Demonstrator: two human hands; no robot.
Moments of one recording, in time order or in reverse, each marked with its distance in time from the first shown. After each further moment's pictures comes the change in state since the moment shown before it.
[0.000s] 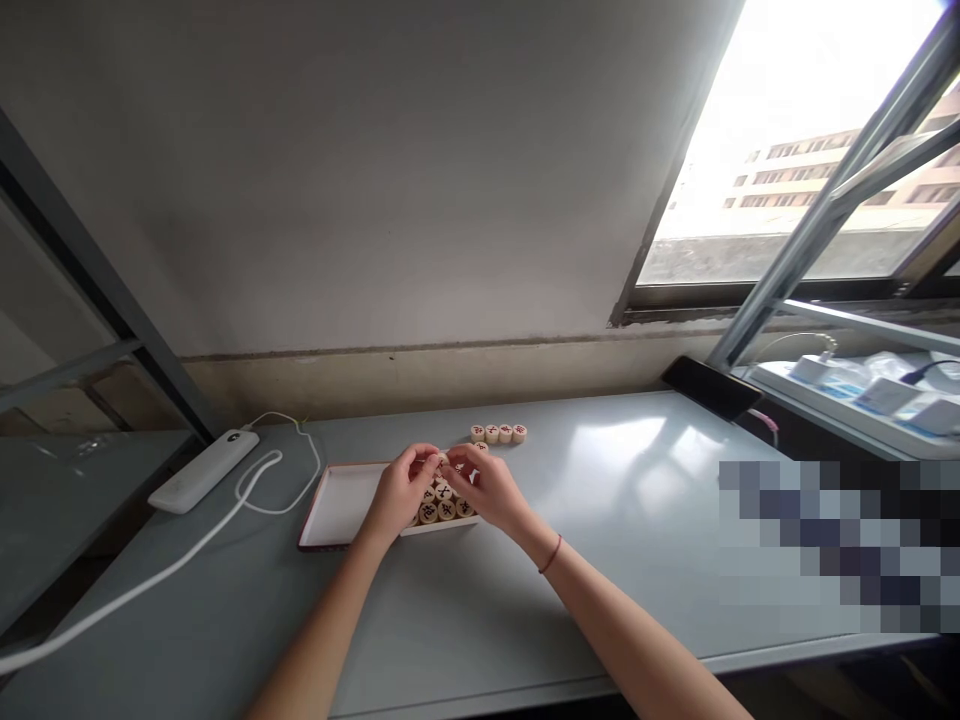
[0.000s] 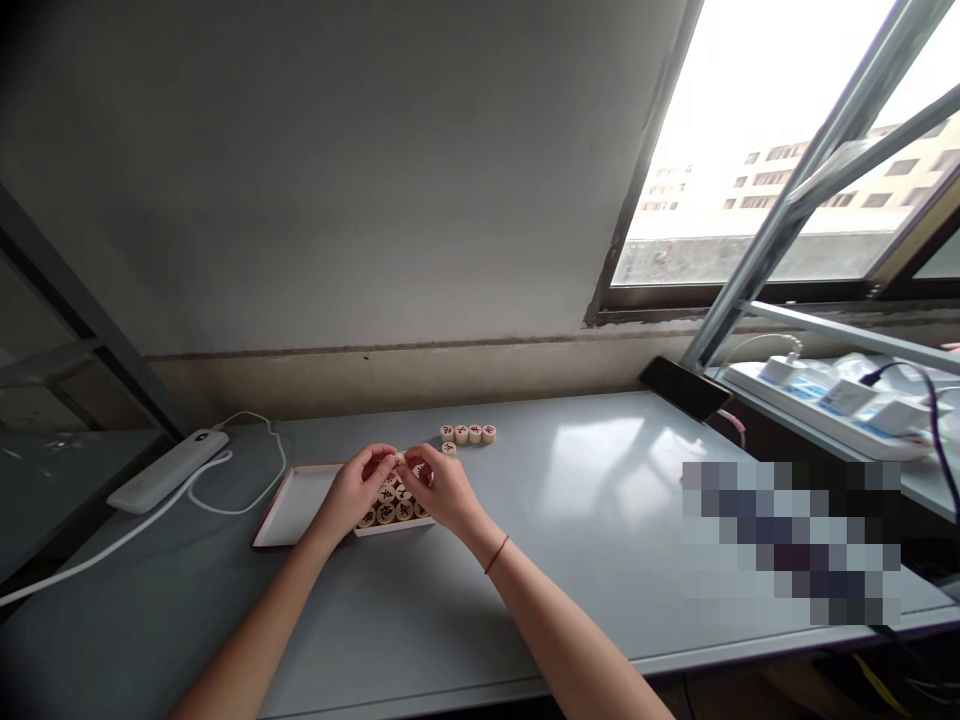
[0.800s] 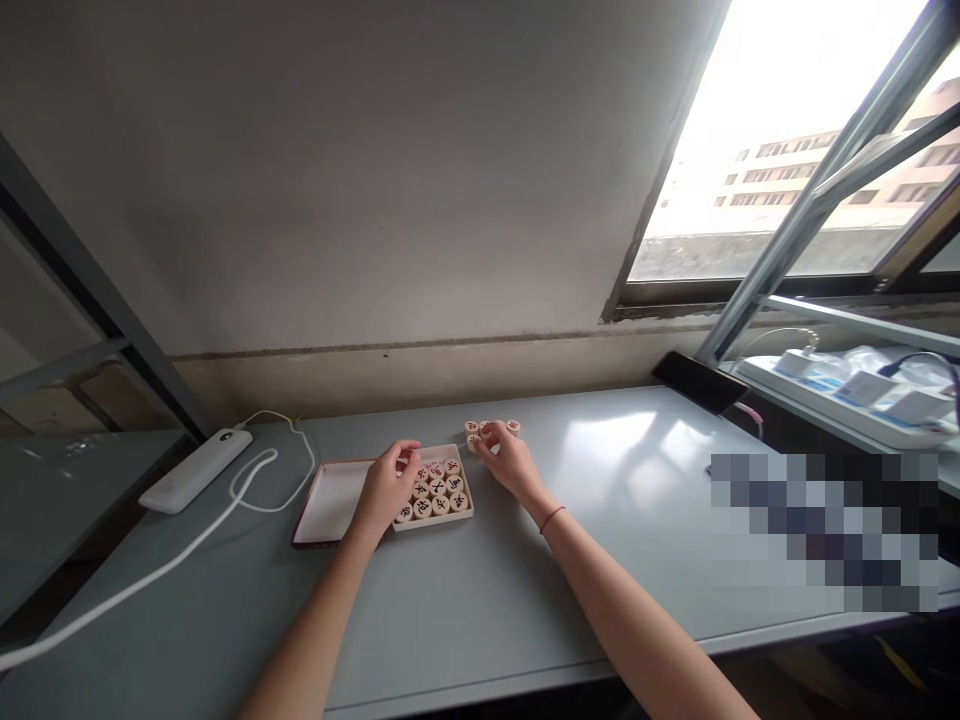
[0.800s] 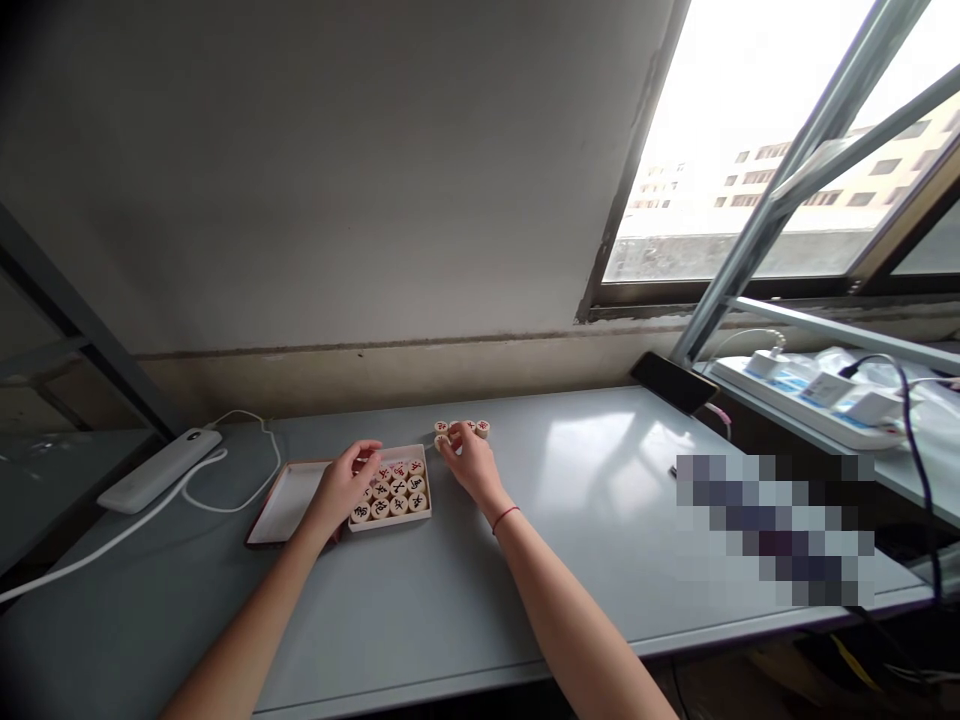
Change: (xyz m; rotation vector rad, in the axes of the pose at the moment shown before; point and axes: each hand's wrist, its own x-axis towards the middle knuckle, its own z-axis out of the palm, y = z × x) left_hand 0.003 -0.006 -0.005 0.186 0.101 -0.072; right_hand 0.015 0.063 -0.027 -0.350 0.190 0.292
